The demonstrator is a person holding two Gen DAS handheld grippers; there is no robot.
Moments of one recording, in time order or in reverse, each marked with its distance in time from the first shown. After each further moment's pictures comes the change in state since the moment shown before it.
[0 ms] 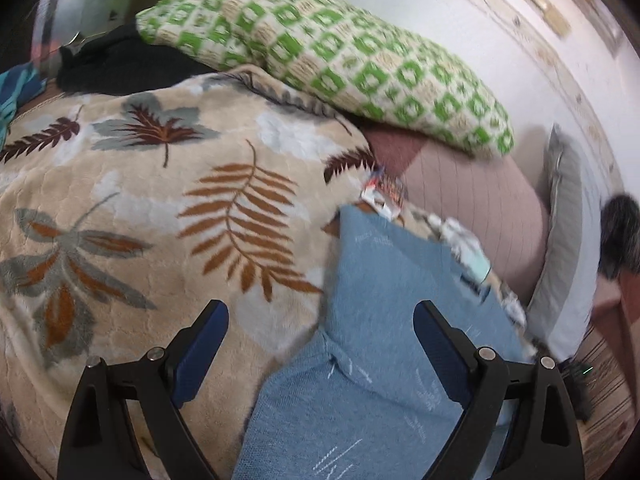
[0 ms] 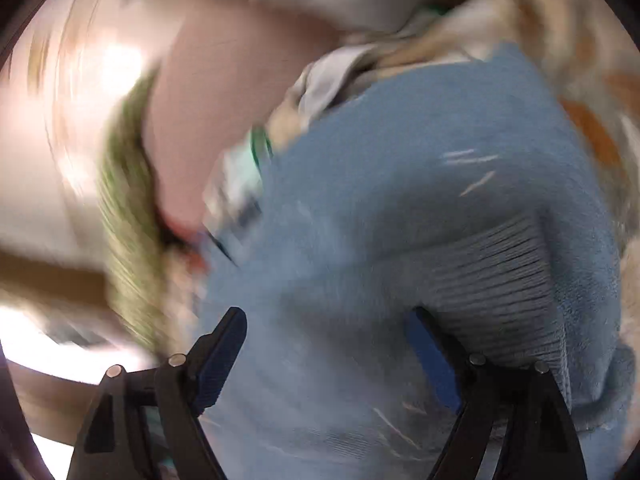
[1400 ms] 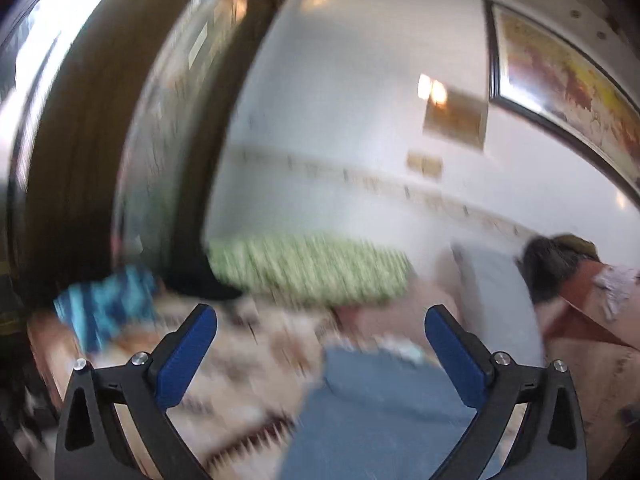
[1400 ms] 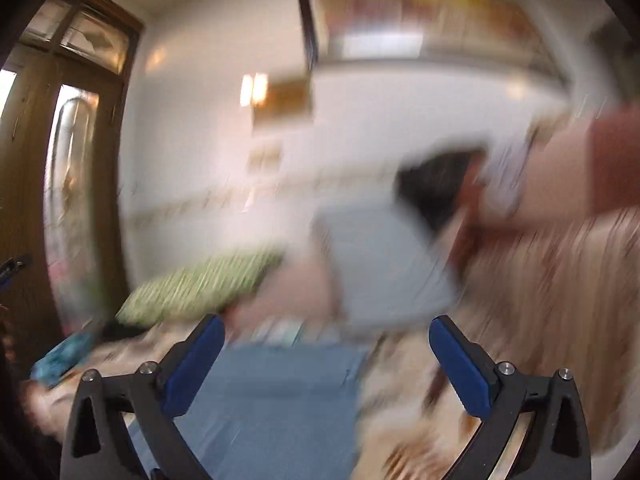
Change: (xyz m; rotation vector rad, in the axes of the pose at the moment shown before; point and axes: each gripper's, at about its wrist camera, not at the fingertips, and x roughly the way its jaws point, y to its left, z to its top) left arm -0.409 -0.002 -0.155 0.211 -0.620 -0.034; right arm -0.436 0.073 -0.385 -0.855 -0.792 -0.182
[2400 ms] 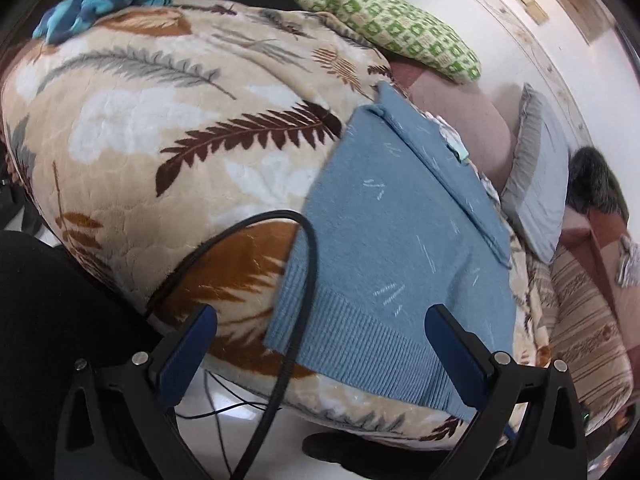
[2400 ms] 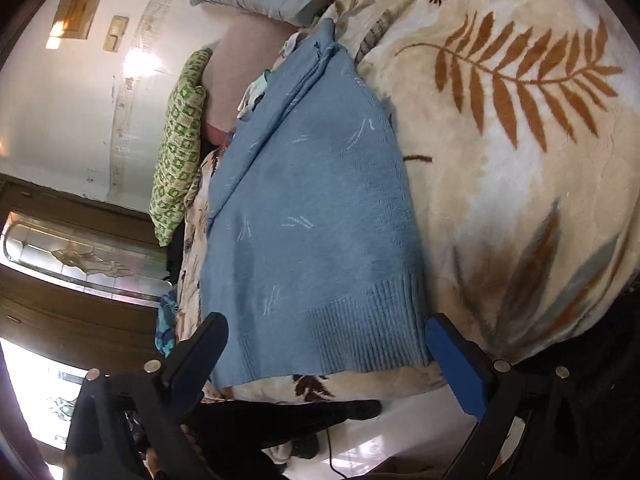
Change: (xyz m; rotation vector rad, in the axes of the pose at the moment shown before) left arm 0.092 0.084 -0.202 -0.333 0.749 0.016; right arm 0.129 -0.068 -0.221 0.770 0.775 0.211
